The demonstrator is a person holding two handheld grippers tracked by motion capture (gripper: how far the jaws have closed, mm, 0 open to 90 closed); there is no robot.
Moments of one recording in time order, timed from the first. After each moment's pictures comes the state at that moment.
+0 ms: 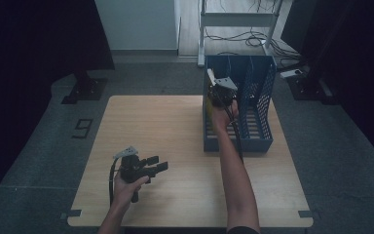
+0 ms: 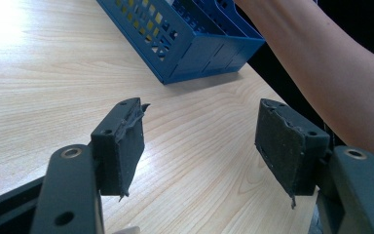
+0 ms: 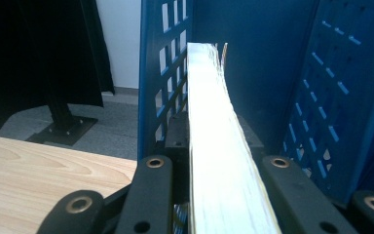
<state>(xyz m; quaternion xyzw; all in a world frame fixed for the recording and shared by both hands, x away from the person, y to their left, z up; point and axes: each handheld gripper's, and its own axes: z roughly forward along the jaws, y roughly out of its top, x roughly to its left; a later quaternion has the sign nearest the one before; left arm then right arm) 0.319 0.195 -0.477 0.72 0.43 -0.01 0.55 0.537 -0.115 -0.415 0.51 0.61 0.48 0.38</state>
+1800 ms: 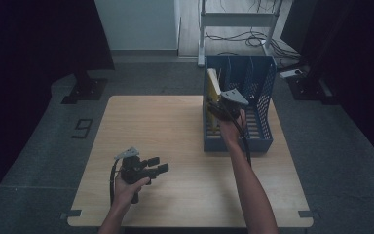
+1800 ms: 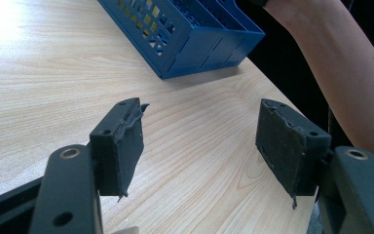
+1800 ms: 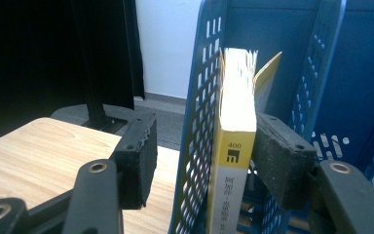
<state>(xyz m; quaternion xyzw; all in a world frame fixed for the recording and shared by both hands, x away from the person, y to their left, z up) 0.316 0.193 -0.477 0.72 0.43 -0.01 0.54 0.473 -0.133 -0.409 0.45 0.63 0.52 0.36</state>
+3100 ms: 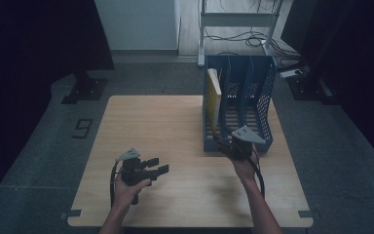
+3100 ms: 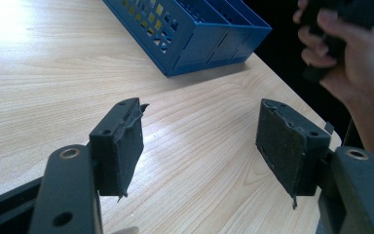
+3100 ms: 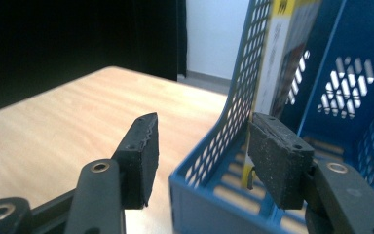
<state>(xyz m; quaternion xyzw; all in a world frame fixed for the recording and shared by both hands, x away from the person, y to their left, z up) 0.311 0.191 -0.476 0.73 0.43 0.01 0.53 0.360 -0.164 -0.451 0.40 0.68 0.53 0.30</state>
